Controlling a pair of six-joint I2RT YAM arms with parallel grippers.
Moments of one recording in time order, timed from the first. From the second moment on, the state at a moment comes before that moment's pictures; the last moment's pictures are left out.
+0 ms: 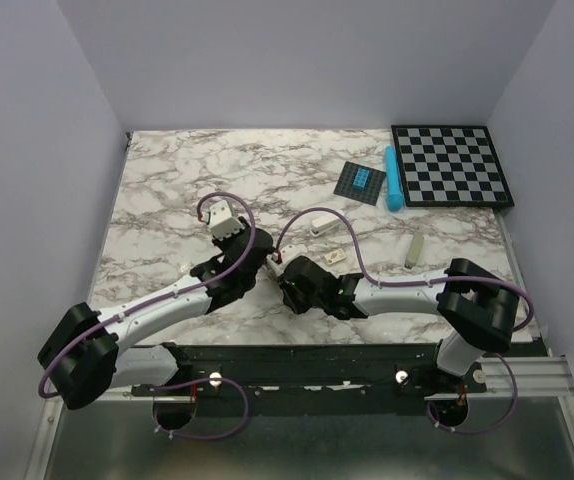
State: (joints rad) left arm -0.82 1.18 0.65 -0.03 -0.82 -0.92; right arm 1.11 1.66 0.85 0.02 0.19 0.31
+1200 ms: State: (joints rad) left arm -0.94 1.21 0.53 0.08 -0.77 -0.72; right arm 1.10 1.65 0.82 0.09 0.19 0.31
